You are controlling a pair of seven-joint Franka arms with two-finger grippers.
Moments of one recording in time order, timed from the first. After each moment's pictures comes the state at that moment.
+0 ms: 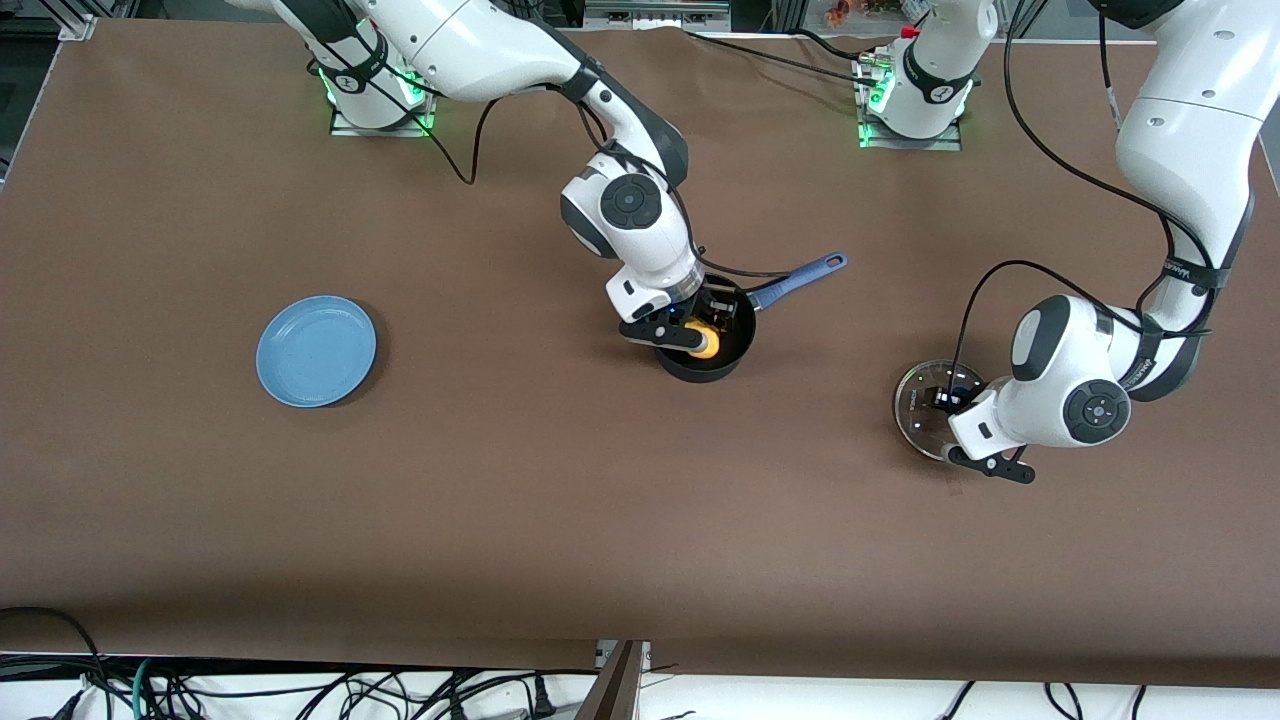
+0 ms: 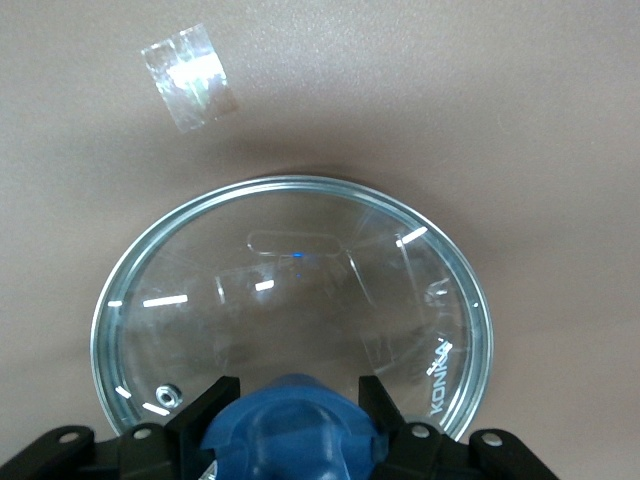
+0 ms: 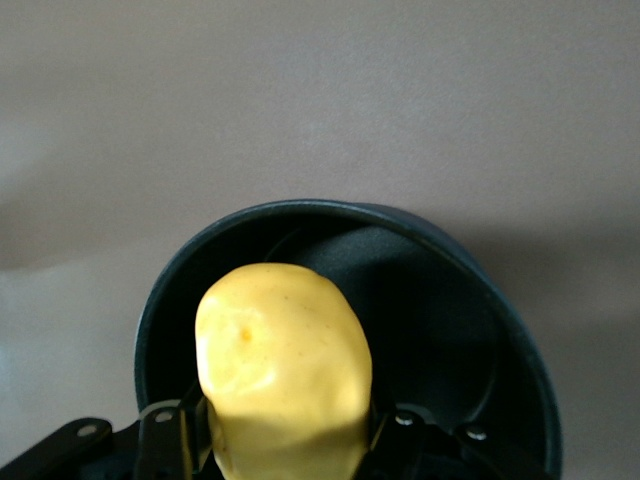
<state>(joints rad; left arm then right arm) 0.38 0.75 -0.48 -1.65 0.36 2.04 0.02 0.73 0.83 0.18 -1.39 0.03 2.50 1.08</state>
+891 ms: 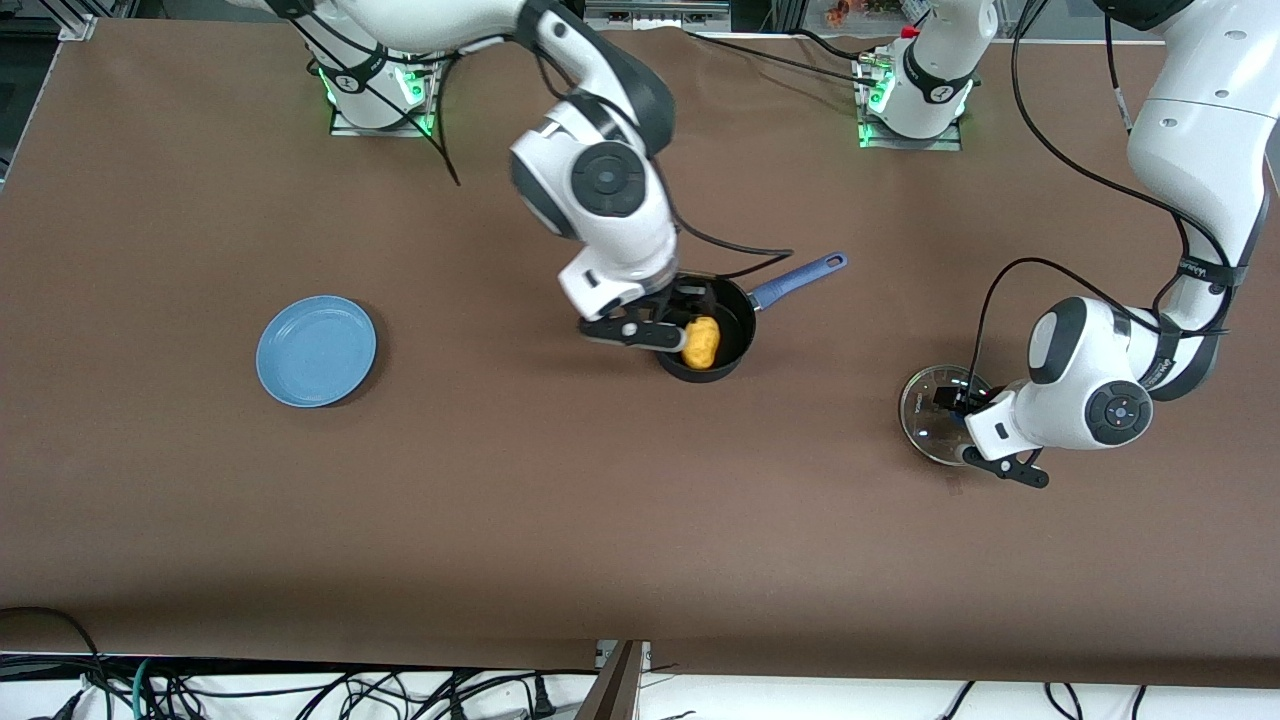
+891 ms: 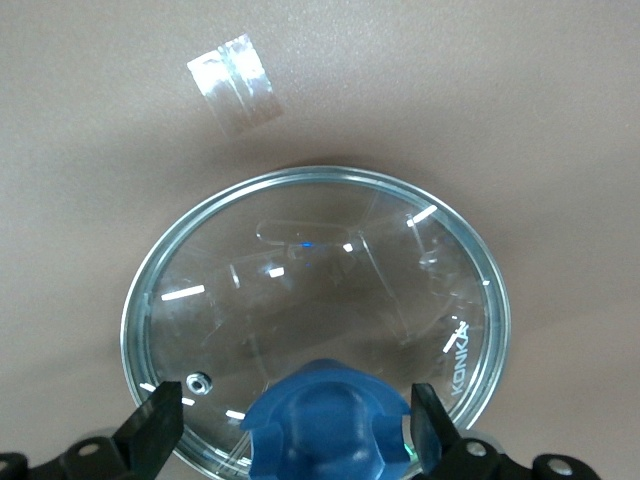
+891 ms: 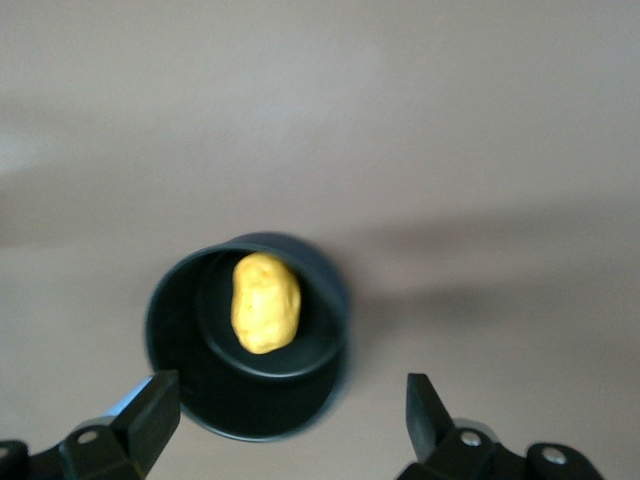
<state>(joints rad) 0.41 0.75 -0.47 -1.64 0.36 2.05 0.11 0.62 0.69 0.15 -1.14 0.03 1.87 0.85</state>
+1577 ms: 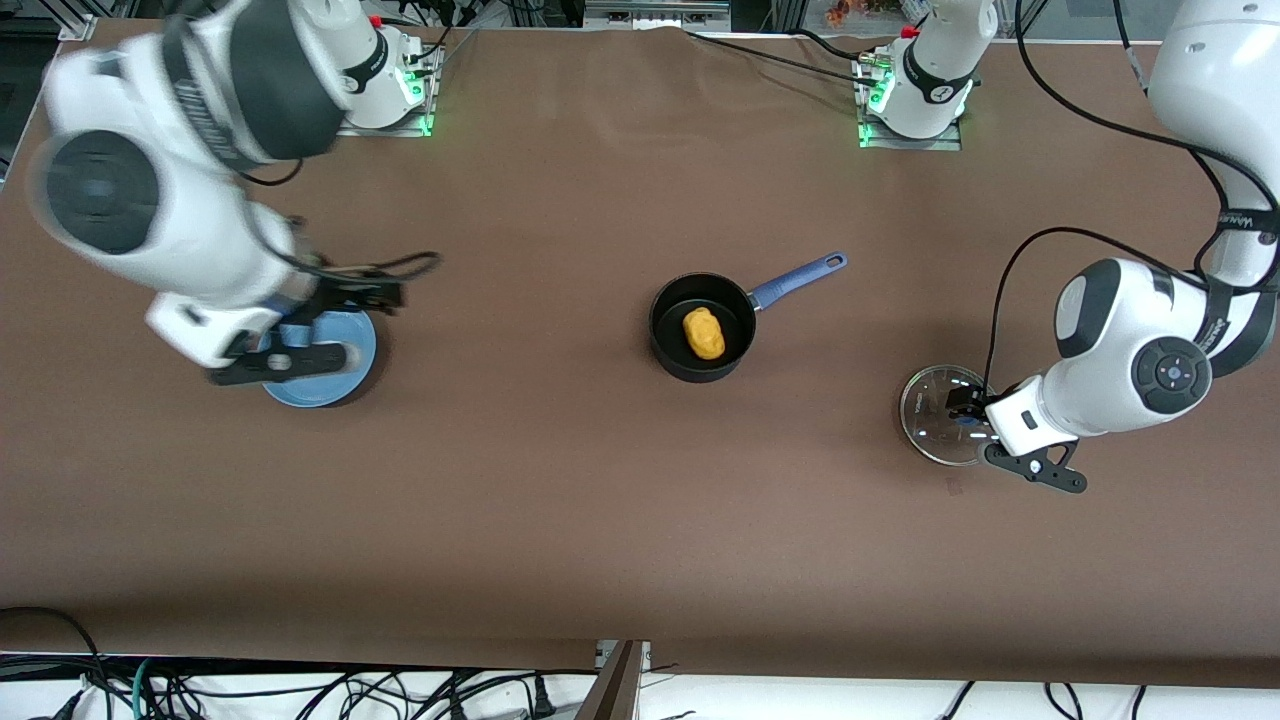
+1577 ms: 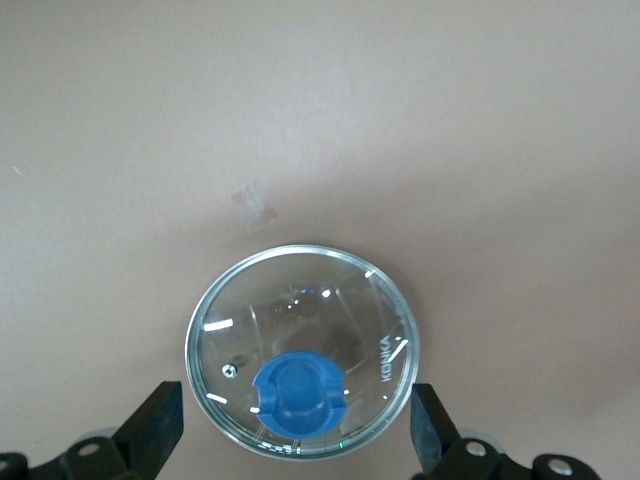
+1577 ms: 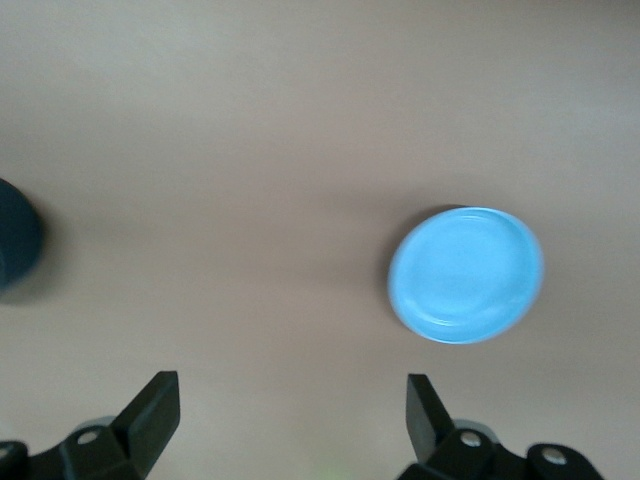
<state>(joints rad) 0.41 0.59 -0.55 -1.61 0.33 2.03 0.11 0.27 0.44 0.02 -1.13 -0.02 1.38 0.12</state>
